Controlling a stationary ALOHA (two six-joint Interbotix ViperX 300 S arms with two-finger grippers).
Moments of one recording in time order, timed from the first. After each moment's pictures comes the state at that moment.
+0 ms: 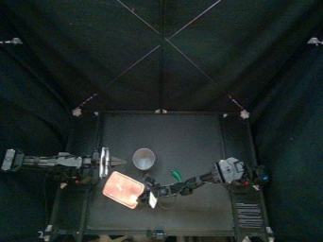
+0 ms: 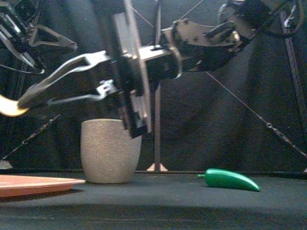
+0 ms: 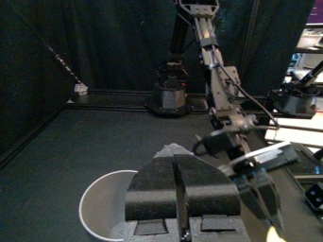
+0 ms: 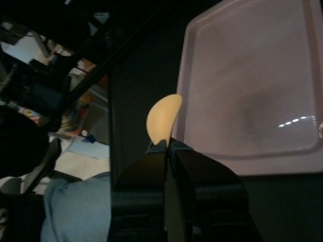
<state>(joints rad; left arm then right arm) 0.04 -0.99 1.28 -0.02 -0.30 0.00 0.23 0.50 0.22 0.07 -0.39 0.73</state>
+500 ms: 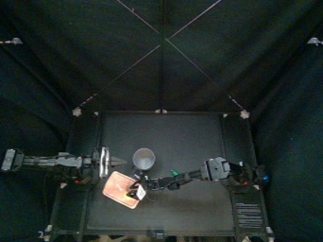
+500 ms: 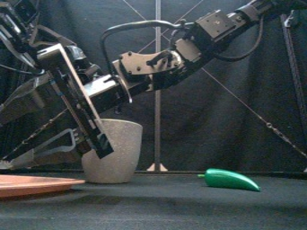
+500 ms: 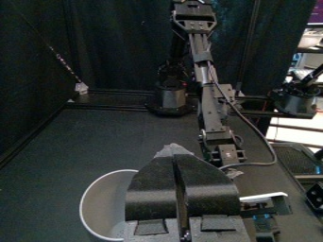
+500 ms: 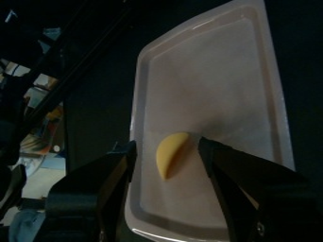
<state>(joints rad) 0.04 -0.99 1.28 -0.02 -0.30 0.00 0.13 0.64 -0.01 0.05 -0.19 0.73</state>
